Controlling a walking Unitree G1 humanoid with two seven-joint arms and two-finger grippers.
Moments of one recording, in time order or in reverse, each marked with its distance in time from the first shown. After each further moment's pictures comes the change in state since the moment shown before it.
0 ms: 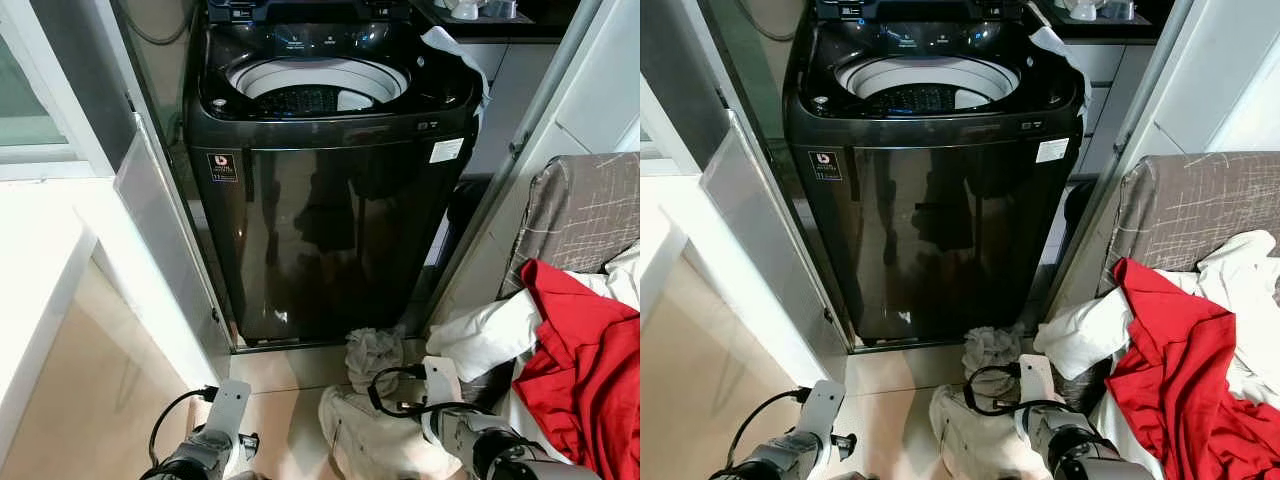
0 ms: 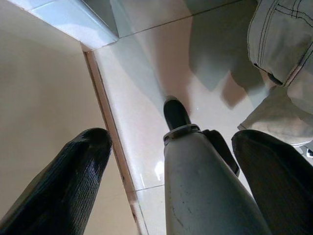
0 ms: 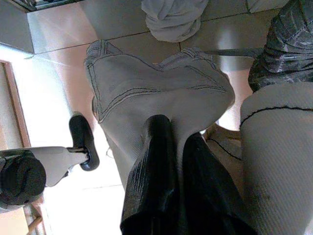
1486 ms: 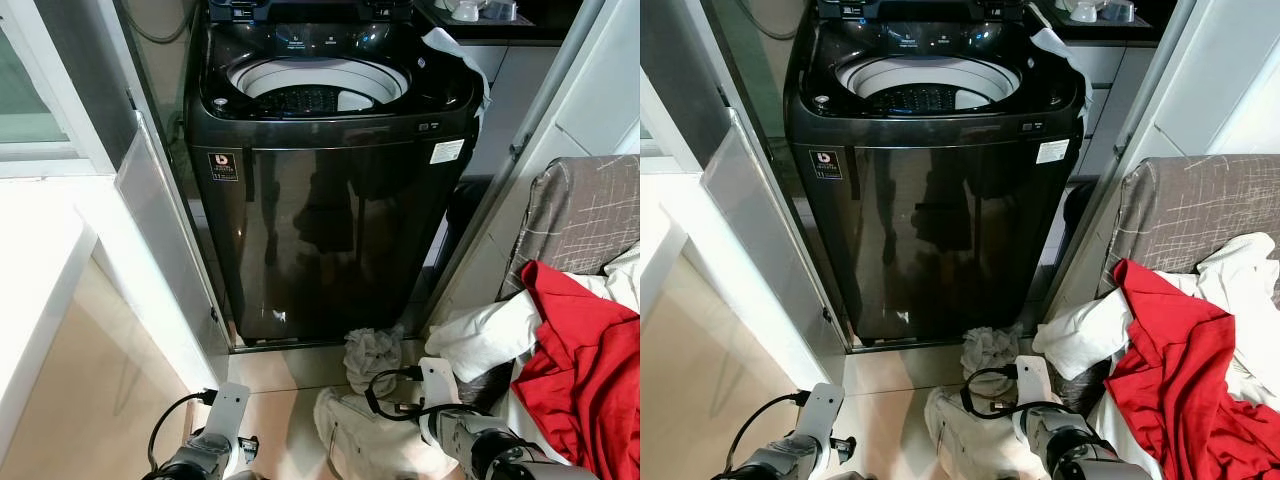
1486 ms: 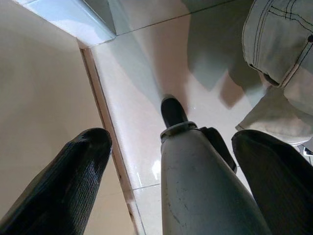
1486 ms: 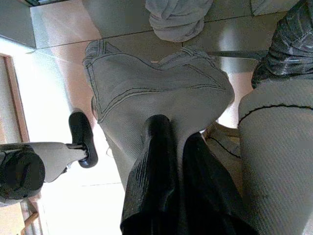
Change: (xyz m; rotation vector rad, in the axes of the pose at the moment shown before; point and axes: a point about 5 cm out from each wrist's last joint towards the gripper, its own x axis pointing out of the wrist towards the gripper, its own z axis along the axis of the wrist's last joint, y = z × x) left arm 0.000 0.000 -0.004 -0.005 0.002 -0.002; right arm 0.000 0.003 -0.002 -0.026 0.002 0.018
